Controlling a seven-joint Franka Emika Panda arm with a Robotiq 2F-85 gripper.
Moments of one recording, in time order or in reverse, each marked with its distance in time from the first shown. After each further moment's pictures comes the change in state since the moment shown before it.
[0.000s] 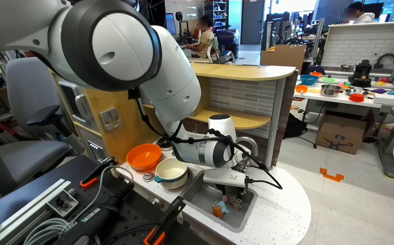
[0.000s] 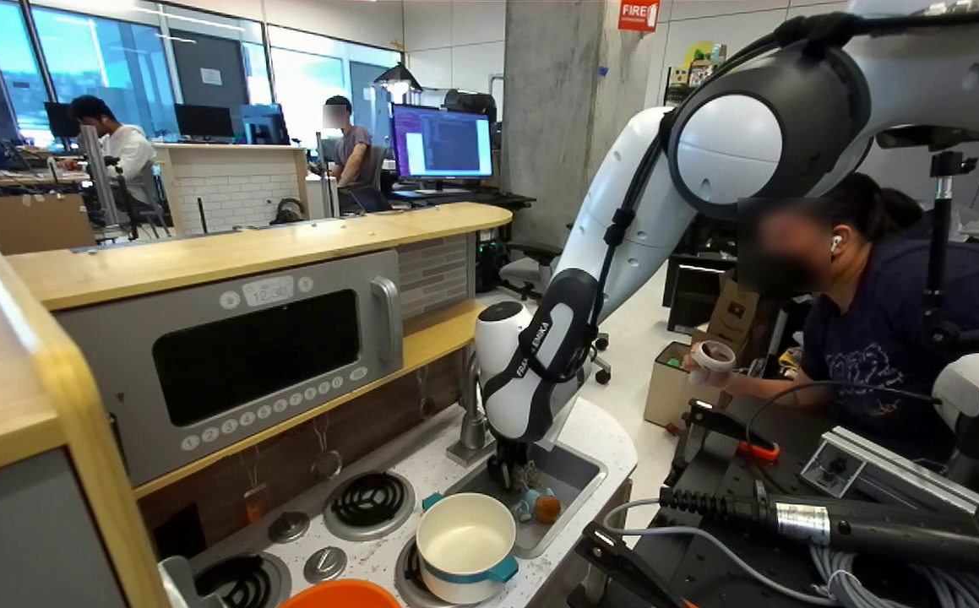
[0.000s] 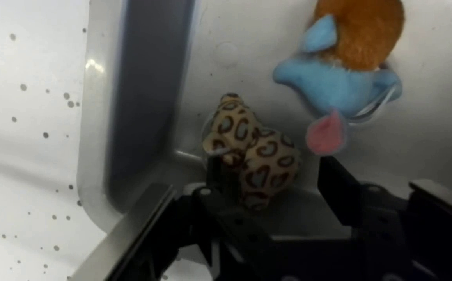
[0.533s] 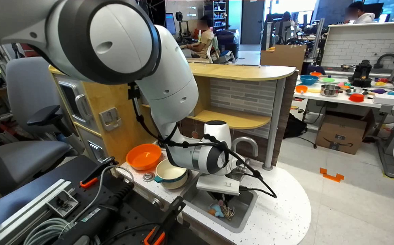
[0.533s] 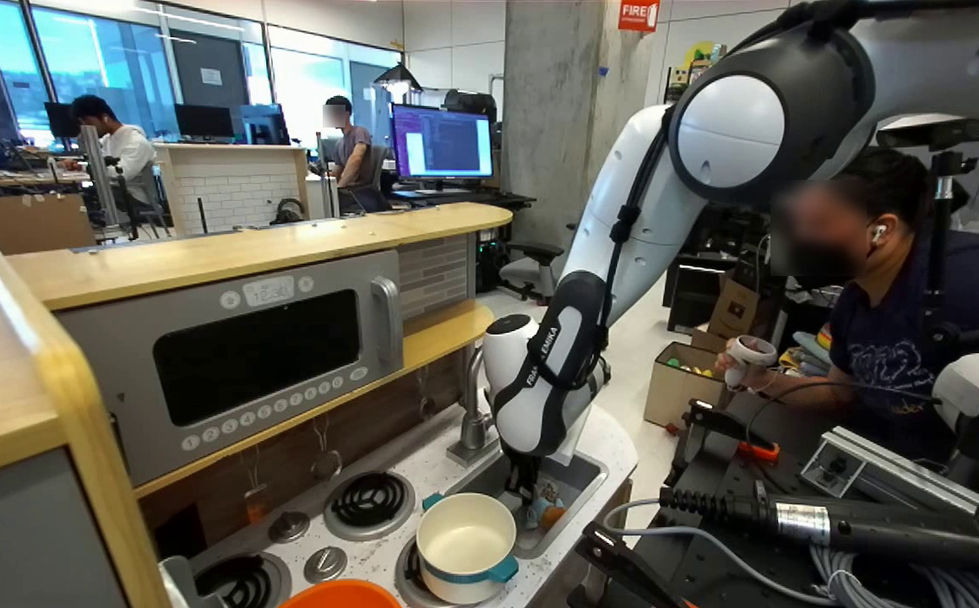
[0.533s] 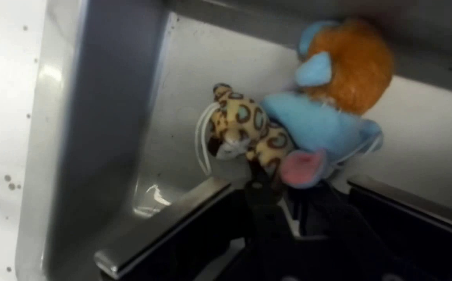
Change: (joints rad) arm -0.002 -0.034 0.014 -0.114 0.000 0.002 -0.041
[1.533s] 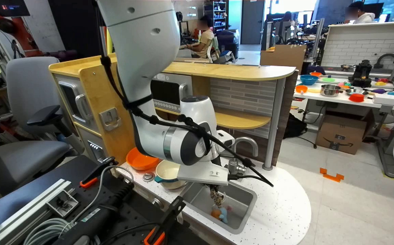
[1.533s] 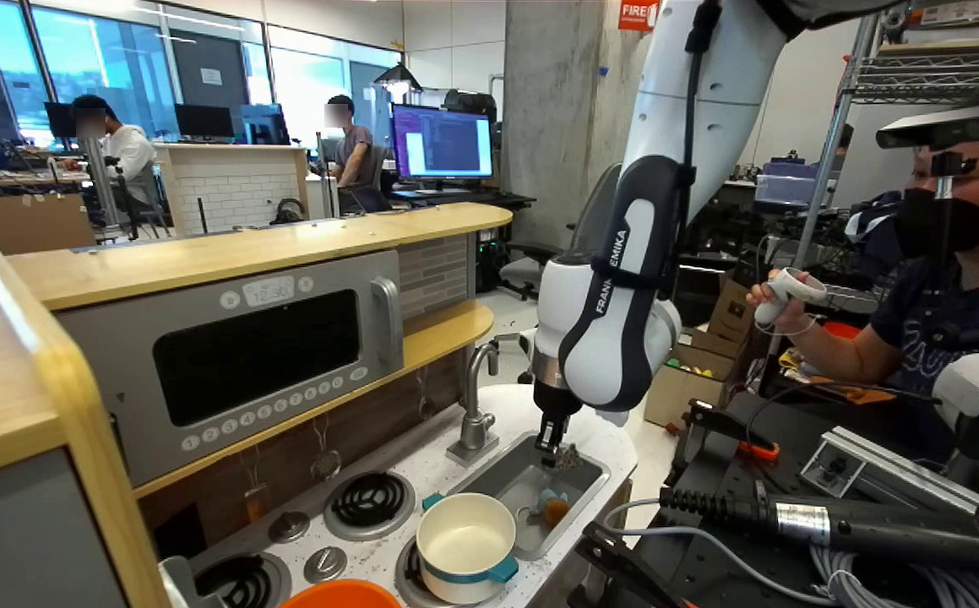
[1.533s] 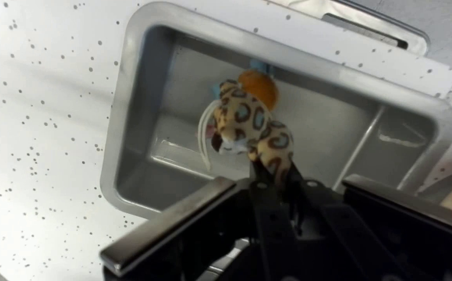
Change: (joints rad) arm -0.005 -0.440 -0.013 -0.641 -0.033 0.381 -0.035
